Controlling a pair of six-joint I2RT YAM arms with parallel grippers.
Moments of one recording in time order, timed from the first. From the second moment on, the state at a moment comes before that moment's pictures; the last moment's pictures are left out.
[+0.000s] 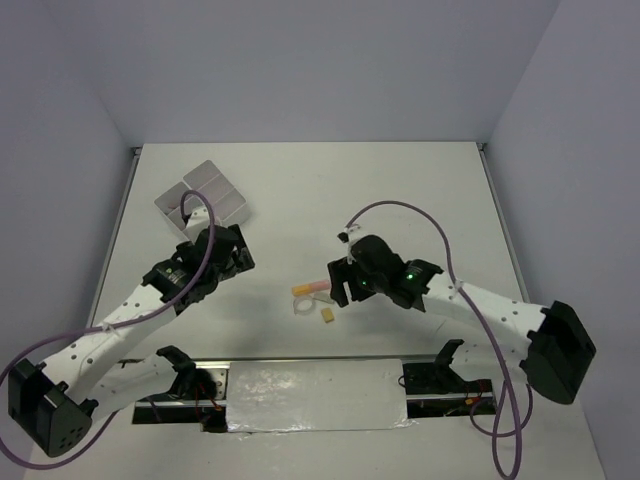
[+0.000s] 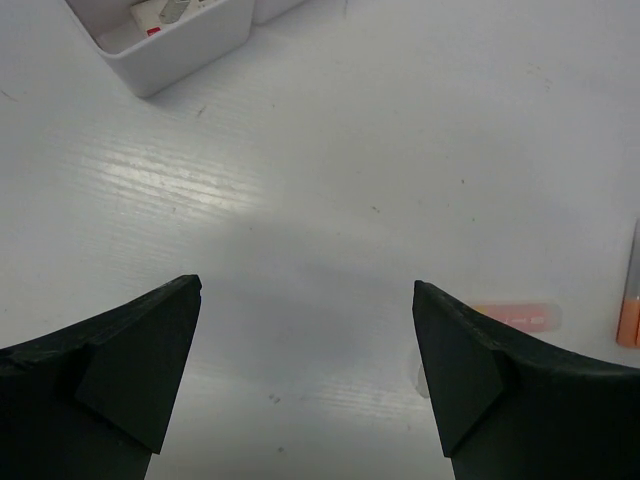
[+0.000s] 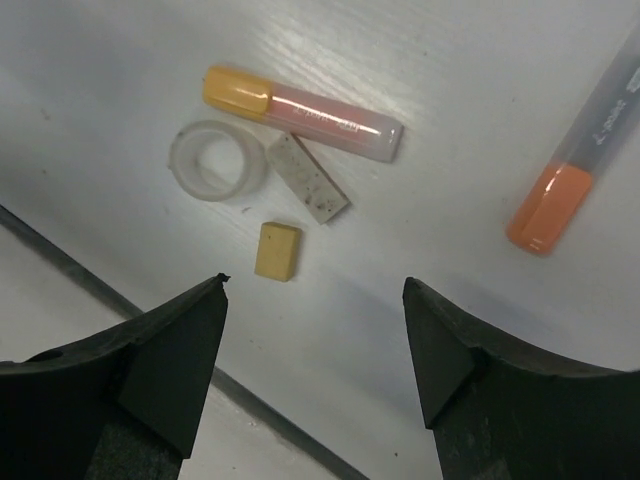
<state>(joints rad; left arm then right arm) -0.59 0.98 0.80 -0.64 -0.51 -0.81 0.82 1.10 0.72 -0.37 0.00 0.38</state>
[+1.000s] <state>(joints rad) -0.59 0.84 0.78 -0.69 -0.42 -0.71 1.07 1.58 0.83 -0.39 0.20 0.52</state>
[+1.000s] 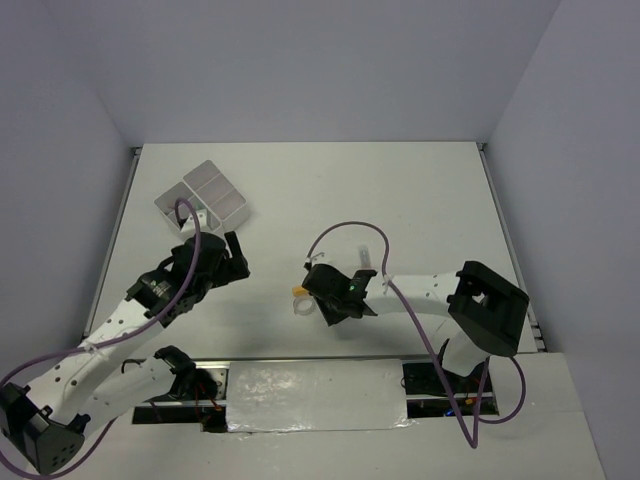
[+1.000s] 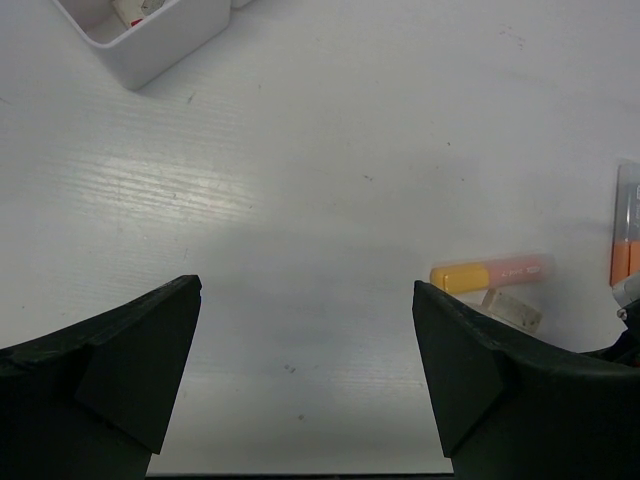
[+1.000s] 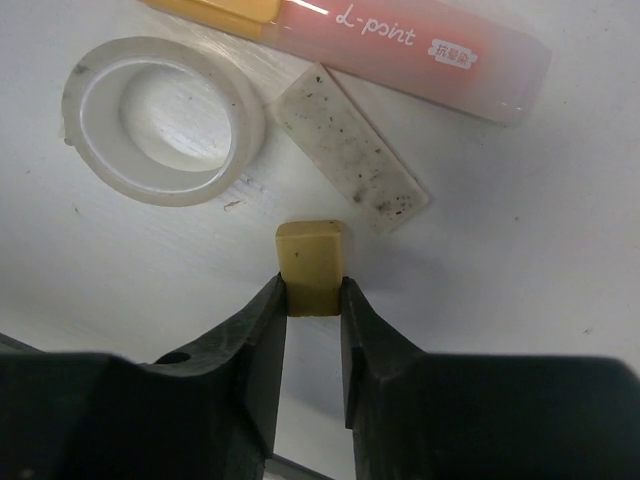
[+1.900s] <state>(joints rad) -0.66 0.91 0.58 0.09 0.34 -0.90 1.08 1.02 0.74 -0.09 0.08 0.37</state>
